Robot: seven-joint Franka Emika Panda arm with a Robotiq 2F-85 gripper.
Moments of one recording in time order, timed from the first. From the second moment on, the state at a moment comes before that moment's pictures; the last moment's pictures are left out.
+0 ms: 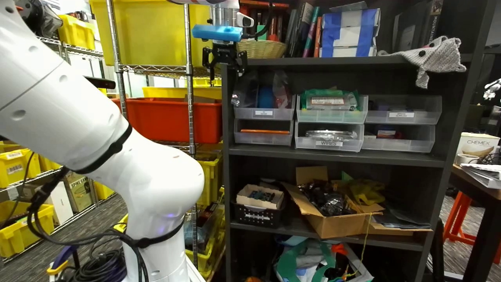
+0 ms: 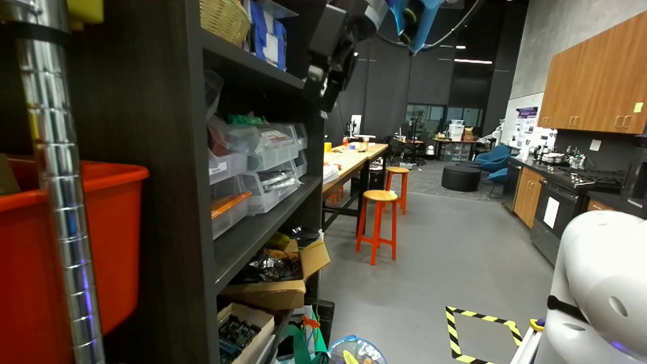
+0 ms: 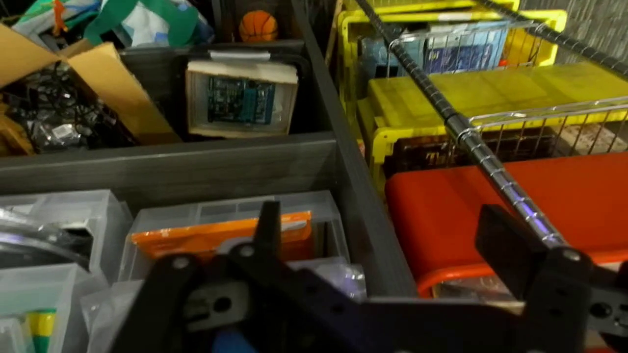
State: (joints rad) arm 0.18 -0.72 0.16 -2.20 0.33 1.79 -0.29
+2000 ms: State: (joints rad) arm 0.32 -0.59 0.14 -2.26 0.39 2.82 0.04
